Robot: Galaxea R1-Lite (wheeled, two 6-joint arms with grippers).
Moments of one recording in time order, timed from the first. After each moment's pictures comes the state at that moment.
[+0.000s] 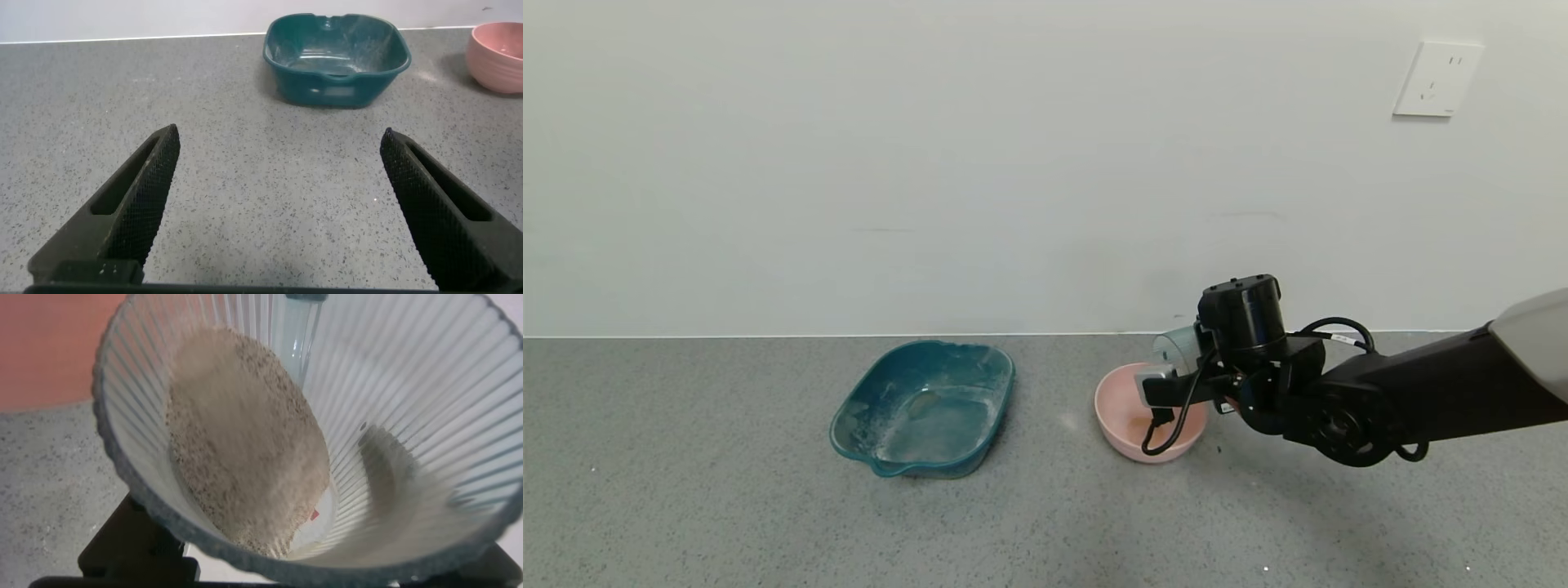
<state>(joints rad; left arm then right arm) 0.00 0.00 0.00 0.01 0.00 0.02 0.54 2.07 -1.18 -0.41 -0.57 -1.58</state>
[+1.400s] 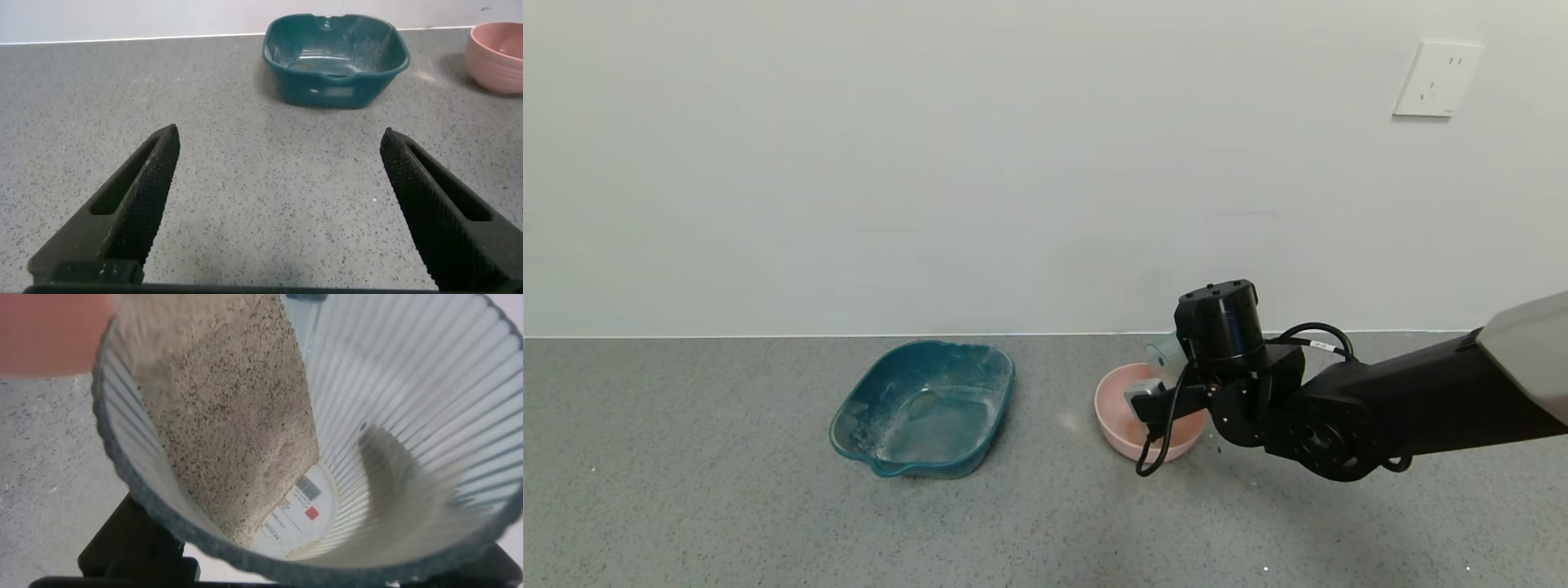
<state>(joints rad) 0.00 0.00 0.00 0.01 0.00 0.02 0.61 2.08 -1.20 -0.41 -0.70 -1.74</state>
